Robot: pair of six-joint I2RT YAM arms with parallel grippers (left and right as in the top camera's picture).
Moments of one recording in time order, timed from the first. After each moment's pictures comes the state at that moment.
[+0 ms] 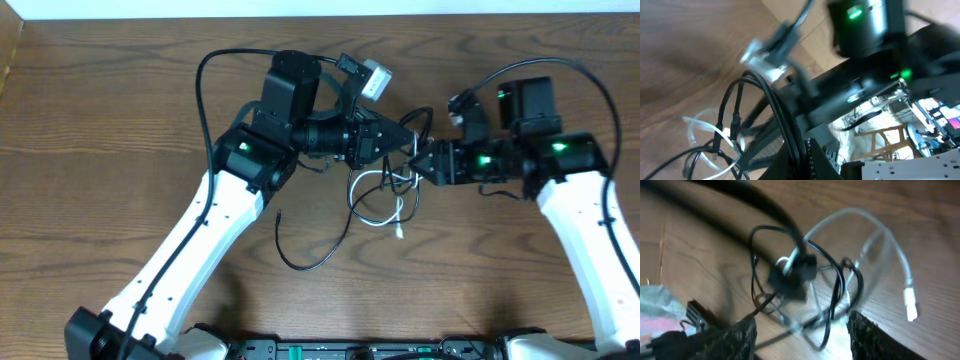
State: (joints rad) left arm -0.50 1.47 1.33 -0.34 0.90 -0.36; right arm 0.17 1.41 1.21 -0.90 -0.59 0.14
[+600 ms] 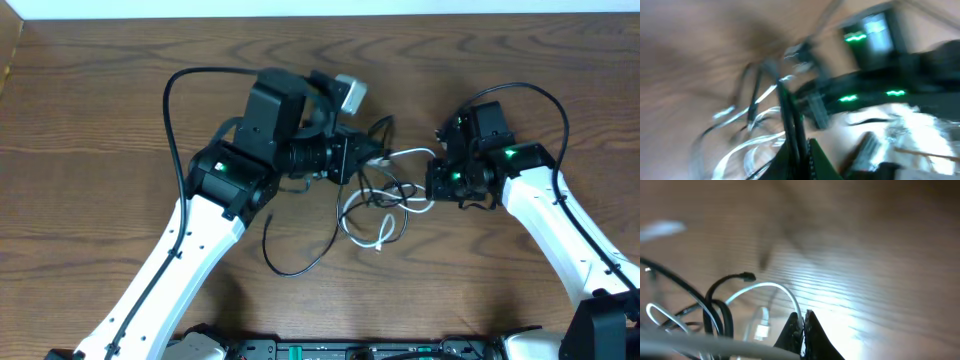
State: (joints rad) left arm -0.50 1.37 1.33 -0.68 0.56 -0.33; right arm 0.23 1.51 1.05 -0.83 -0.21 0.30
